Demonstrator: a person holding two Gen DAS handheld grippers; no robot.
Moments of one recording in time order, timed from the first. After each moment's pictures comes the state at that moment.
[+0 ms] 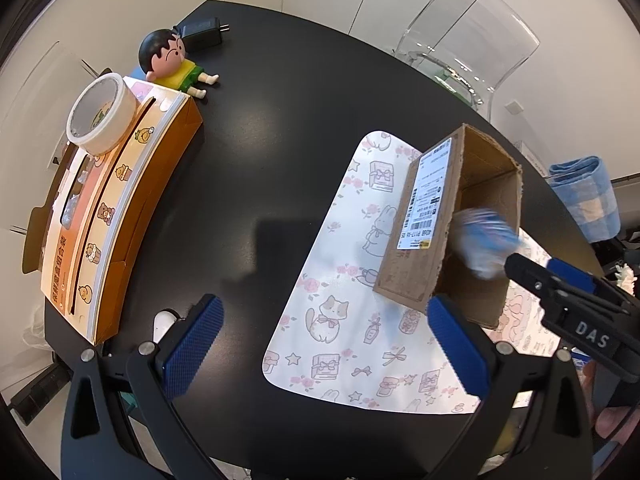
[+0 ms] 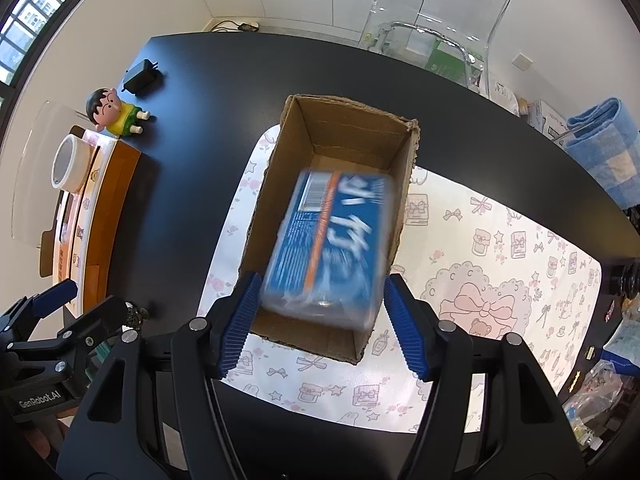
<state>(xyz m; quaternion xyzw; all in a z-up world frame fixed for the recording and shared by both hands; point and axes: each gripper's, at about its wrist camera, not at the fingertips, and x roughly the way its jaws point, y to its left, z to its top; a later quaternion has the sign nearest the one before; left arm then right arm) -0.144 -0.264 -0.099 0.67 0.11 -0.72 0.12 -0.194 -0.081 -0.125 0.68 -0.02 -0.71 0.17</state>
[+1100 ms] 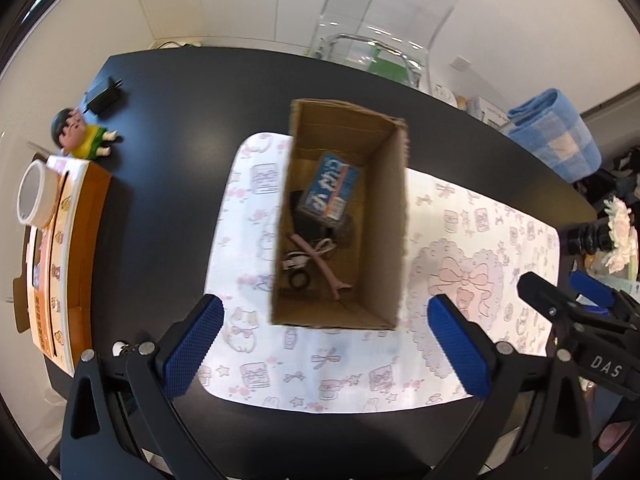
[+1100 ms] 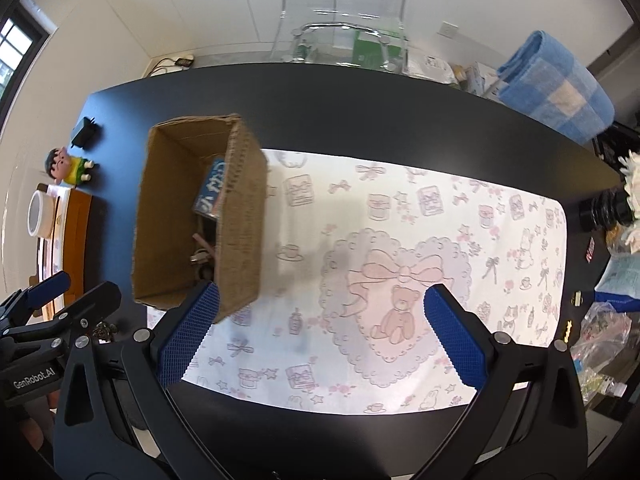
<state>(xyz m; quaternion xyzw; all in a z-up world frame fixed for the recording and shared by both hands) -0.179 -0.119 -0.109 0.68 0.02 -0.73 0.02 -0.172 0.063 -0.127 0.68 -0.08 -0.73 0.07</state>
